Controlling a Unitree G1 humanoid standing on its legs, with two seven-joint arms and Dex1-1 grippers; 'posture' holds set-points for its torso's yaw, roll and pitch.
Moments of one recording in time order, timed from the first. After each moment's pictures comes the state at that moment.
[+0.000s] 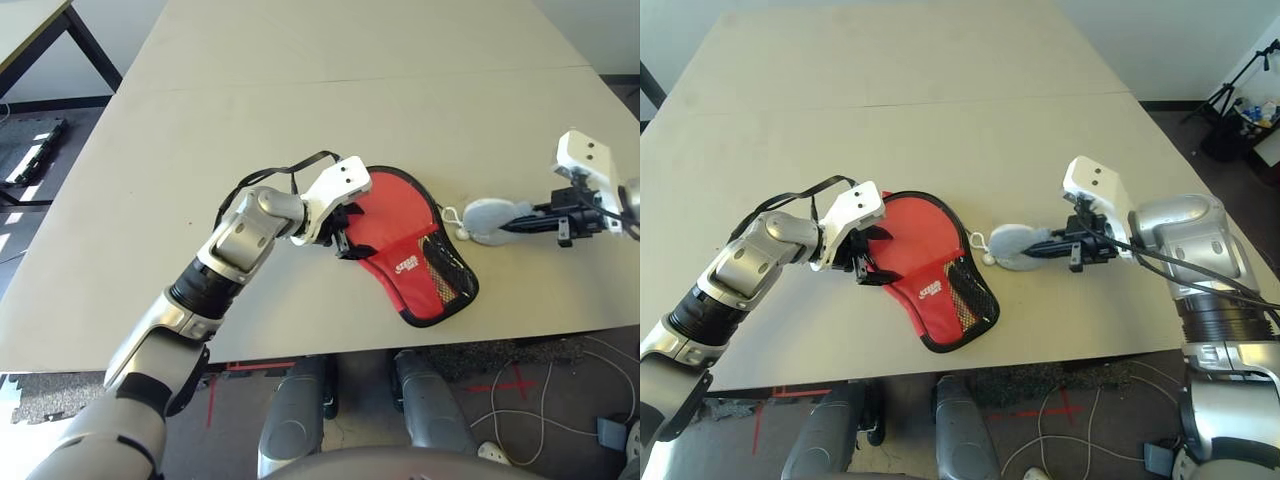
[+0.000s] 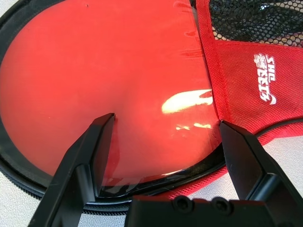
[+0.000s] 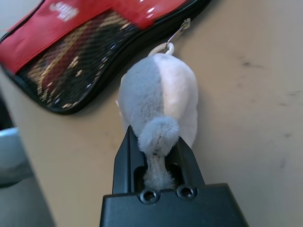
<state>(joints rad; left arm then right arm) -0.72 0.49 -0.45 0.00 -0.07 0.76 -0.99 -0.54 -1.06 0.11 0.20 0.19 0.41 1.57</state>
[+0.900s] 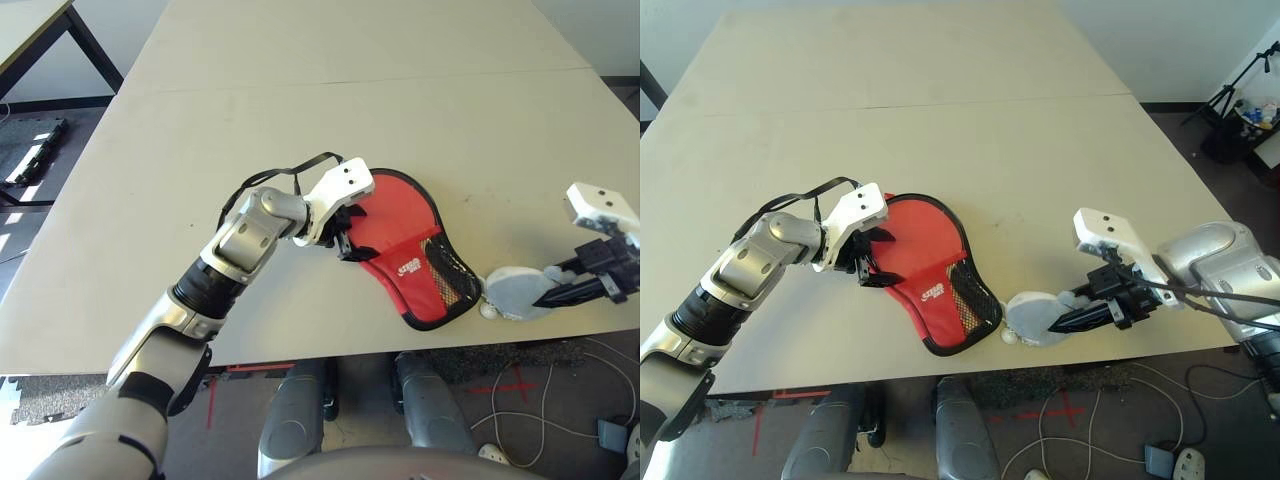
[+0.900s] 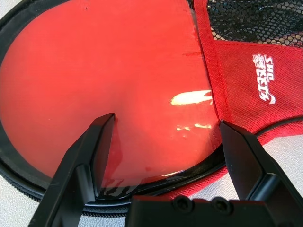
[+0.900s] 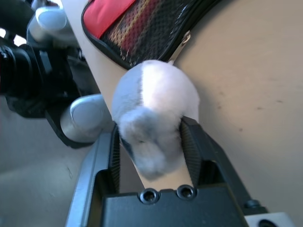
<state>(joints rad) -0.72 0.48 -0.45 0.02 -0.07 0.75 -0.99 -0.51 -1.33 0.28 0.13 0.51 0.55 1.61</state>
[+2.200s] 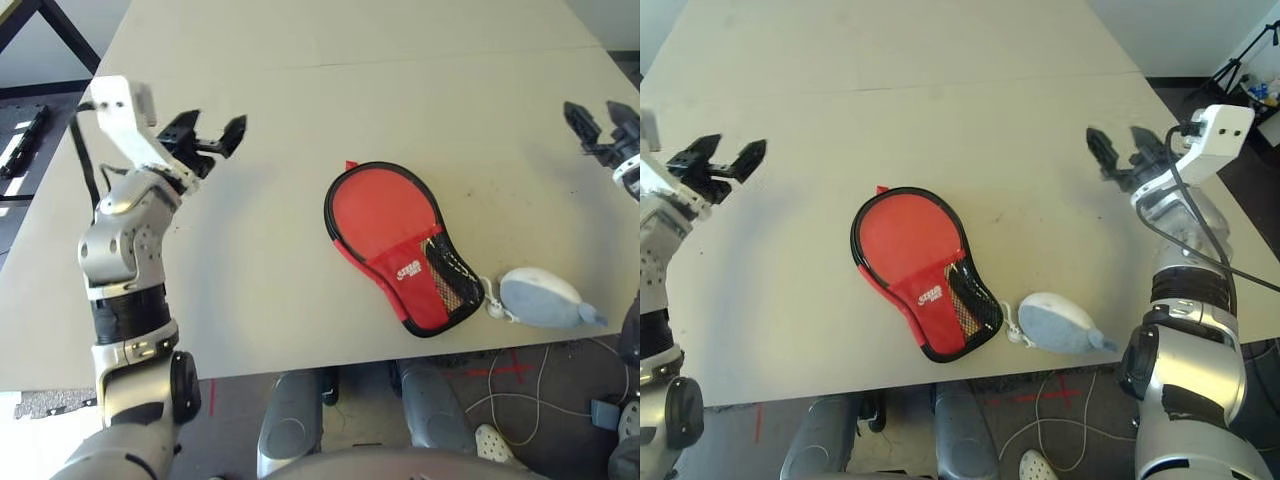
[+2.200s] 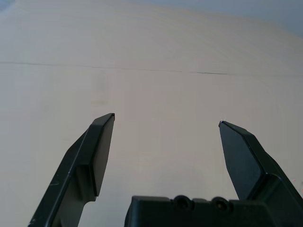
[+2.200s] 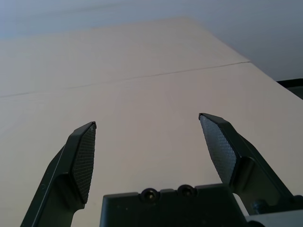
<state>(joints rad) -0.46 0.39 0.45 -0.07 -0.31 0.46 -0.28 -0.85 -0.74 -0.35 0.98 0.38 -0.12 0.62</state>
